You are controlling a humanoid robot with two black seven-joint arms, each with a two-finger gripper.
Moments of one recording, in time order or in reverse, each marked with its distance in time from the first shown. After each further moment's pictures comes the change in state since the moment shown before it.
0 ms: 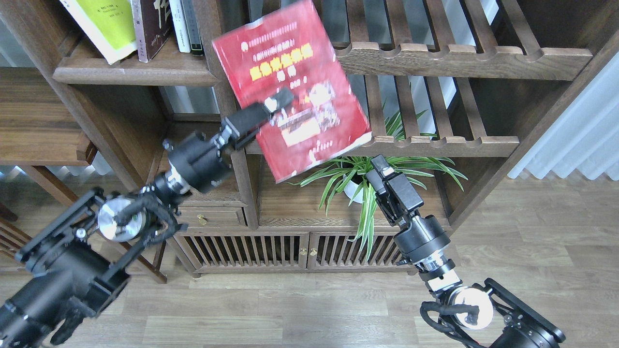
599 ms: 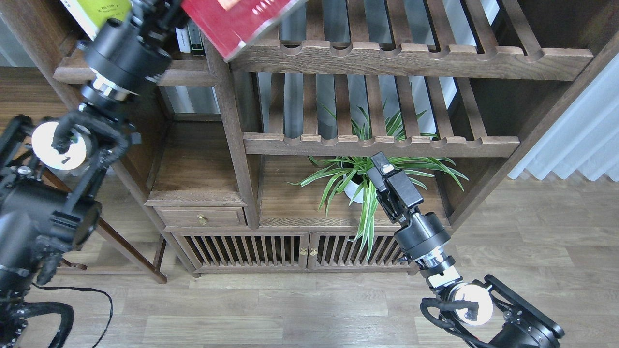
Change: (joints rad) left arm -0.108 0.048 -0.319 0.003 0.000 0.000 0.003; right arm 0.011 0.001 -0.002 -0.020 0.001 0.000 -0.001
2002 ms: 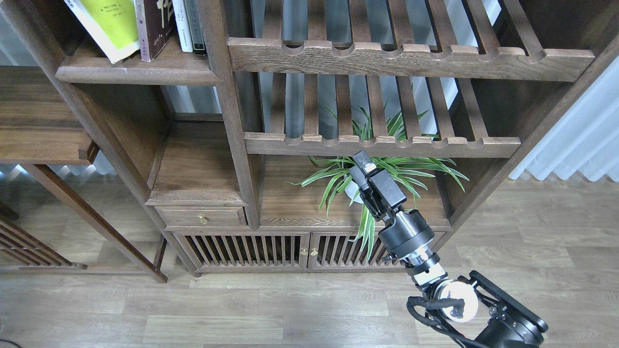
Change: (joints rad) left arm 0.160 0.229 -0.565 0.002 0.544 0.000 0.005; right arm 0.035 0.052 -0.077 -0.012 -0.022 0.000 -0.010
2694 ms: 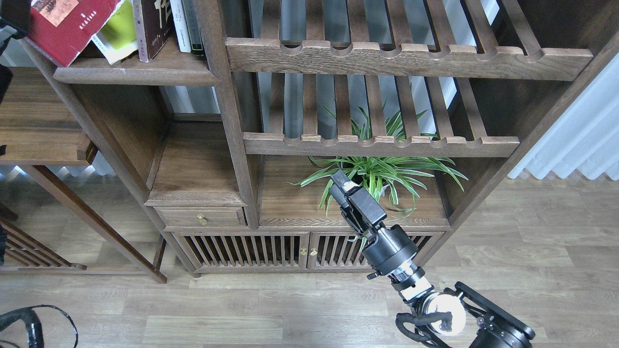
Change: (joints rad) left arm 0.022 -0.265 -0.025 -0.001 0.395 0.000 0.002; right arm -0.009 0.003 -0.043 0.000 -0.002 0.000 0.000
